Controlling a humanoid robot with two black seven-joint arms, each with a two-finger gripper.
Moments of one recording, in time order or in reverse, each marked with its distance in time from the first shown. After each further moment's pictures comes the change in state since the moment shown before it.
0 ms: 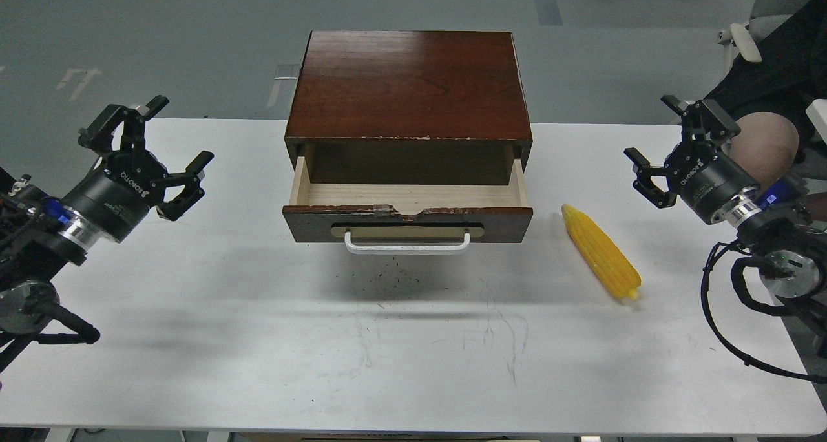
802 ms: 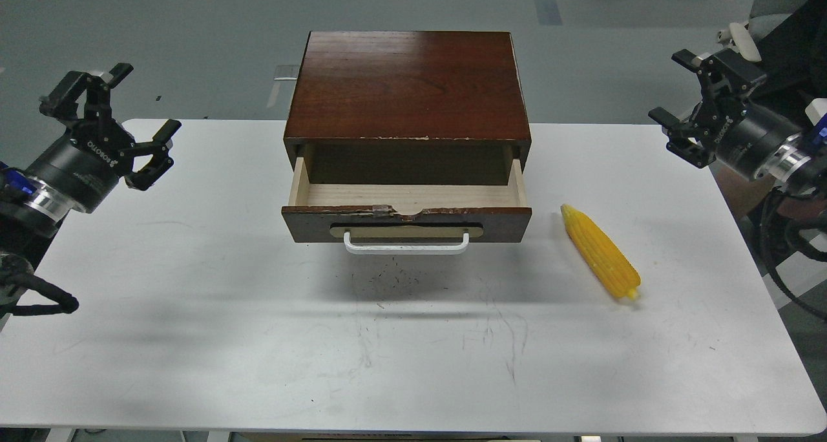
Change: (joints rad) left arm -0.093 0.030 -0.015 0.071 0.008 0.000 0.000; right arm 0.205 -0.192 -0.045 0.096 -0.466 0.001 0.001
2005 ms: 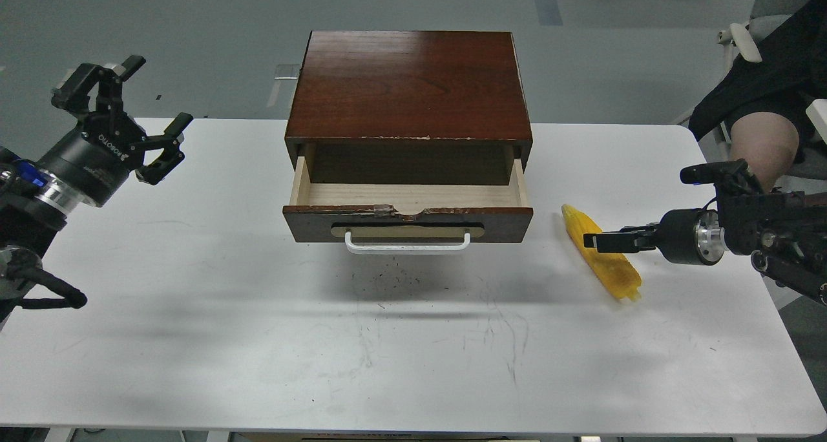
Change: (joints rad) left arm -0.013 -0.012 0.011 -0.009 0.009 0.000 0.000; right arm 0.095 0.147 -0.509 -0.041 -0.831 -0.232 0.000
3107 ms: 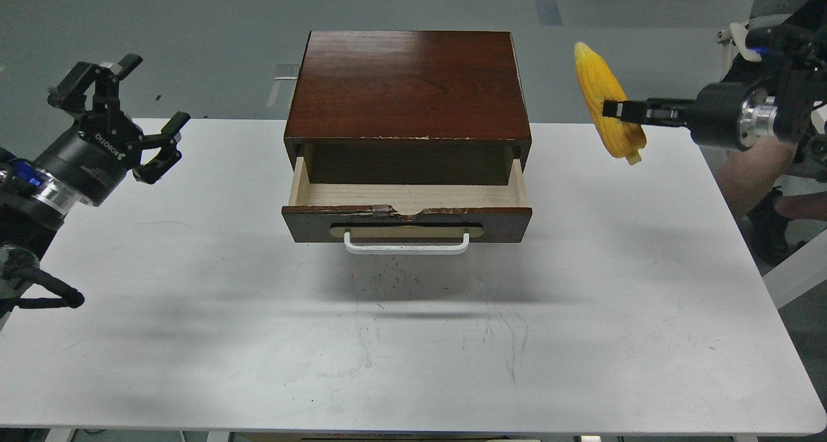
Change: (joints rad) left arm 0.000 0.006 -0.001 -0.001 0.000 0.000 0.000; right arm 0.319 -0.132 0.139 0.123 0.112 0.080 0.000
